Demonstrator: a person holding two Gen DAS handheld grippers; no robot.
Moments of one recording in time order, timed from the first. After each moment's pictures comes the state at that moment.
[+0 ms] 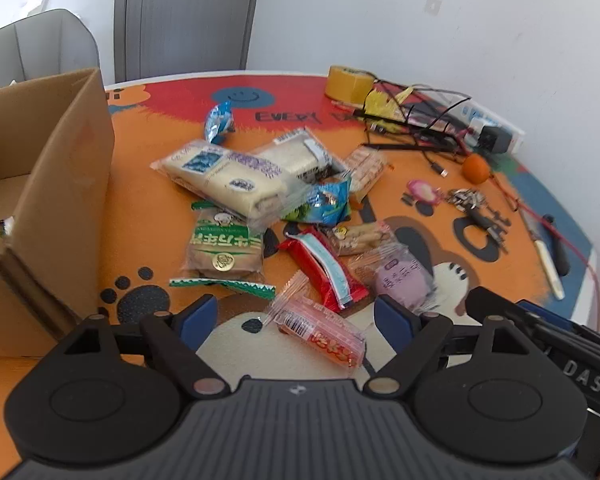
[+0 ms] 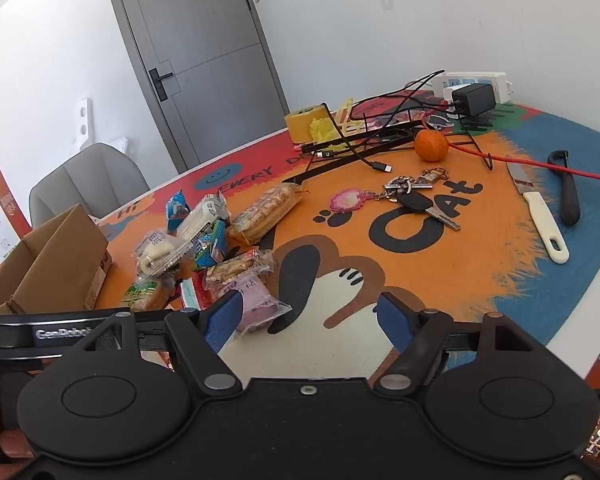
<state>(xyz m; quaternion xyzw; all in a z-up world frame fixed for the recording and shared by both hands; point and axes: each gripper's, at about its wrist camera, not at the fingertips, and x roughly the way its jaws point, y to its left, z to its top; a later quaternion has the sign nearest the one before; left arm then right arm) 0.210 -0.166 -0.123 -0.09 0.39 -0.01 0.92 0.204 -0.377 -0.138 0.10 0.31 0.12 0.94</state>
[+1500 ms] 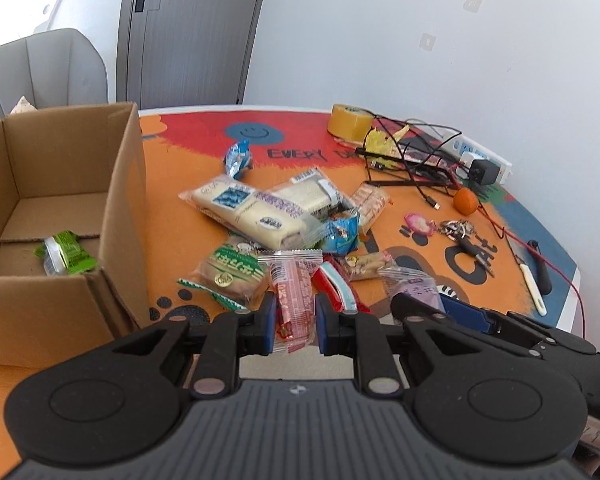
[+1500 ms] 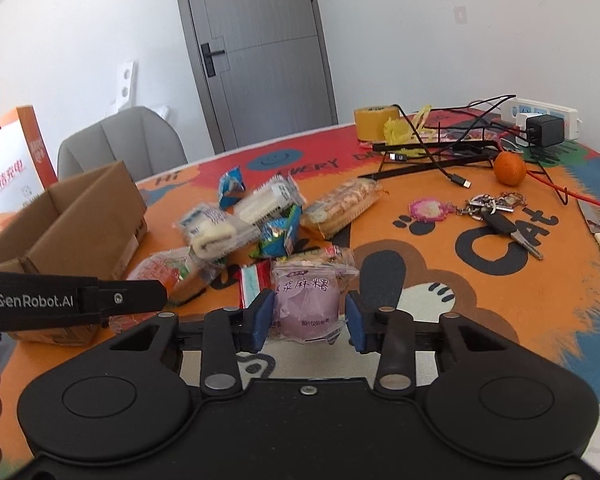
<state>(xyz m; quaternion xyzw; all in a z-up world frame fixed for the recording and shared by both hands) 0.180 -0.135 -0.094 -0.10 0.34 -0.02 0.93 0.211 -0.318 -0.137 0.04 0.29 0.17 0.94</state>
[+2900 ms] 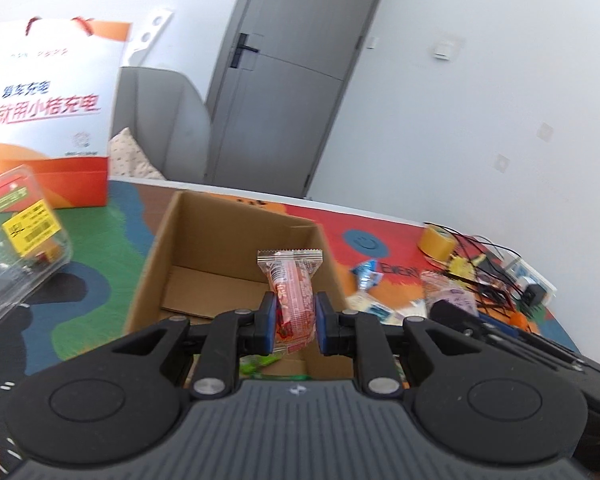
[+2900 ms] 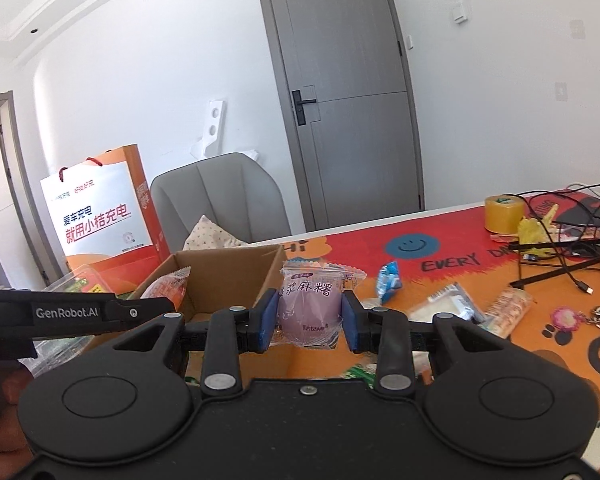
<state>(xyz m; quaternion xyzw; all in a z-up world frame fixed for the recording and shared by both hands) 0.132 0.003 -0.046 -0.18 0.24 0.08 0.95 0.198 -0.206 -0.065 0.03 0.21 0.28 0.94</state>
